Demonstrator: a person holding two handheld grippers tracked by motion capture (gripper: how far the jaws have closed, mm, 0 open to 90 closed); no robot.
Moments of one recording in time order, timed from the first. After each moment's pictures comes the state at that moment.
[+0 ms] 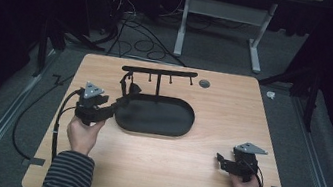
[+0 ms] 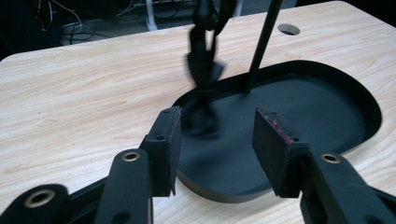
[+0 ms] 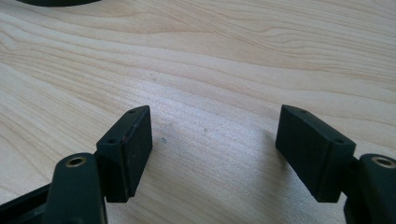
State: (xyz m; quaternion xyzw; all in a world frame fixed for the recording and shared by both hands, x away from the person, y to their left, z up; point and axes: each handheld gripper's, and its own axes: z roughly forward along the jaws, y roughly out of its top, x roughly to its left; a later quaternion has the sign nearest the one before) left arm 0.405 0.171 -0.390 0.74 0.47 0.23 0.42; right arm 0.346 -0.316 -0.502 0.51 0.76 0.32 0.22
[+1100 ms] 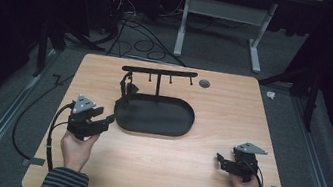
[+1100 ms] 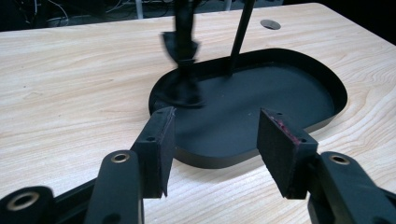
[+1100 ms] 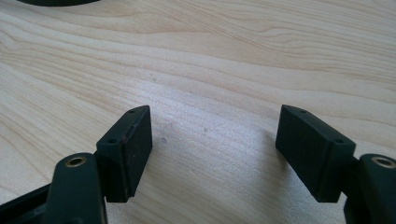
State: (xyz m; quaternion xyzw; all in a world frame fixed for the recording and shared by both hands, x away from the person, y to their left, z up) left arm 0.370 0.182 -0.403 0.73 0.47 0.20 0.44; right arm 0.346 -0.315 -0.502 0.51 0.76 0.32 0.22
